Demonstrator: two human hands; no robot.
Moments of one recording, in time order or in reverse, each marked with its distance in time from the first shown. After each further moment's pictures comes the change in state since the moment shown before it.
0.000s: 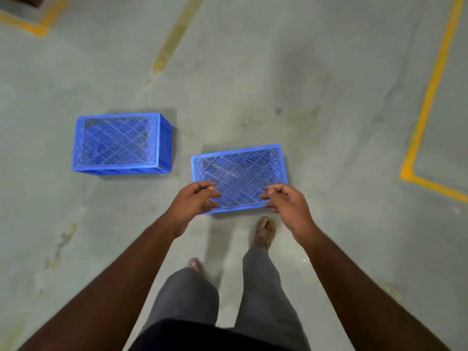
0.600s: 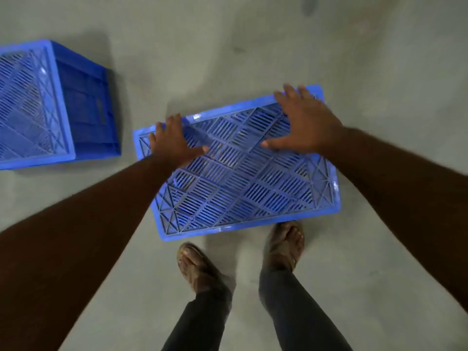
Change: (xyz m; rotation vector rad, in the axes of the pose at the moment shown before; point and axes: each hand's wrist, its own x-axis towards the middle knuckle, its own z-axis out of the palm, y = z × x) left_hand 0.520 -0.153 -0.003 1.230 0.257 0.107; right_hand 0.493 0.190 -0.007 -1.294 -0.265 -0.332
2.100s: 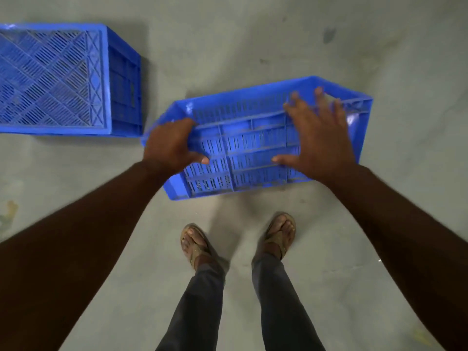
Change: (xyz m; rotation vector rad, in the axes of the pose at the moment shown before) left_hand -0.095 -0.052 -0.093 -0.044 0.113 0.244; right_hand -0.085 -0.096 -0.056 -0.234 0.295 -0.094
